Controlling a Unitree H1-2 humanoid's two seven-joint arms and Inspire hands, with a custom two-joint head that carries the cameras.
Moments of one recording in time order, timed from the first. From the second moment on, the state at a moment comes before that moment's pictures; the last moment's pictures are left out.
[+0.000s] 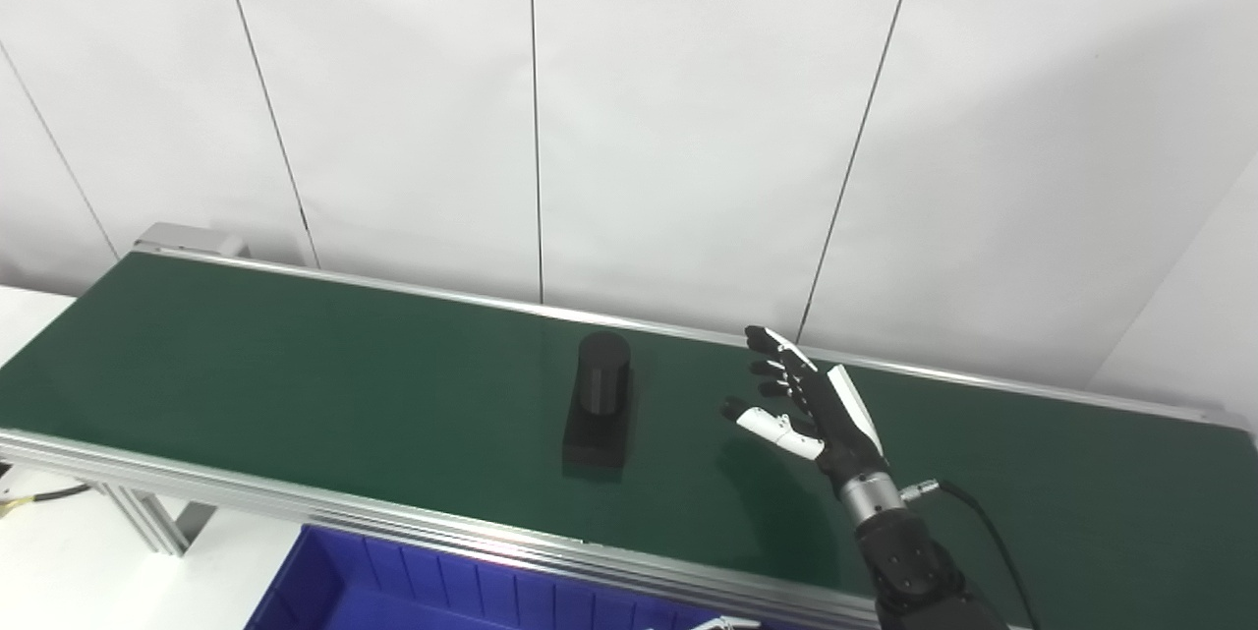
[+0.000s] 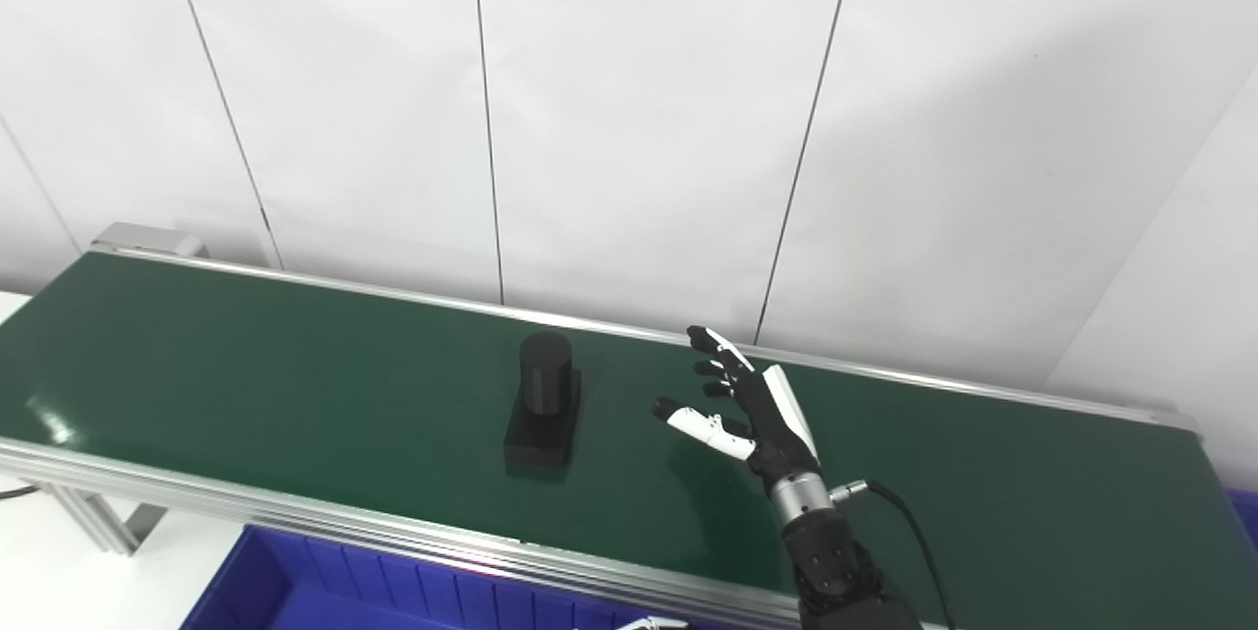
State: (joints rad) left arm -0.11 0.08 -0.97 0.55 0.13 -0.44 0.68; right arm -0.66 -0.11 0.26 0.96 -0.20 -0.44 -0.06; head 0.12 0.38
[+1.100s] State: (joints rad) left arm -0.10 0.08 -0.97 0.54 0.12 -0.44 0.64; right arm -0.78 -0.16 0.27 1.11 -0.35 -0.43 -0.11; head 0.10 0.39
